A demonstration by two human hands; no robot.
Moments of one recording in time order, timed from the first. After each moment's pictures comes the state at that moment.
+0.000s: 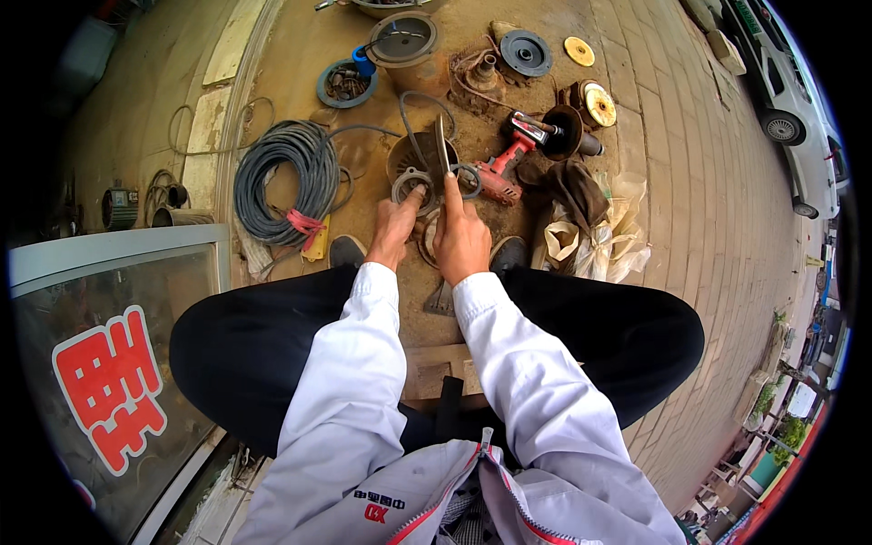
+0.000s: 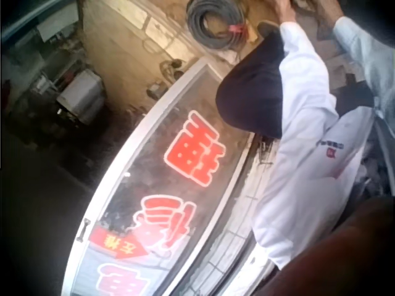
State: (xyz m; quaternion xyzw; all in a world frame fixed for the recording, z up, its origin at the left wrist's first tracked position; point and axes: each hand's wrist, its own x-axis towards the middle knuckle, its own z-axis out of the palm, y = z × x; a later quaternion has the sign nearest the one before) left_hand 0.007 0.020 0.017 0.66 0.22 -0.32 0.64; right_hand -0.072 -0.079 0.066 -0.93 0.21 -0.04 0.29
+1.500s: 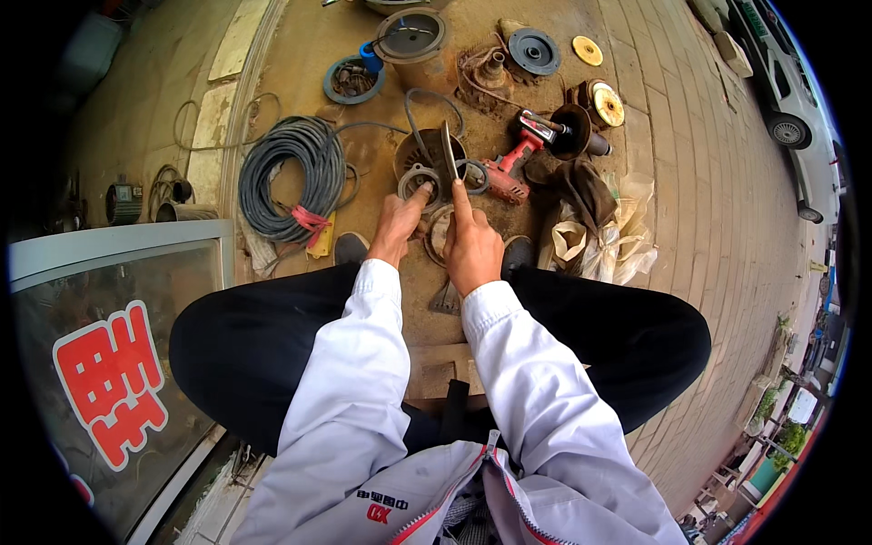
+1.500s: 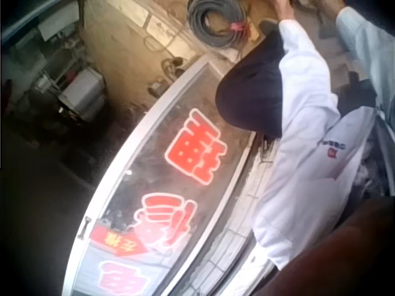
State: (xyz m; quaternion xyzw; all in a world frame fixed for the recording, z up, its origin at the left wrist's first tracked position) left_hand 0.012 0.023 0.016 0.68 0.18 -0.32 0.64; right_hand -0.084 -0.083 0.060 -0.95 0.19 -0.04 0.25
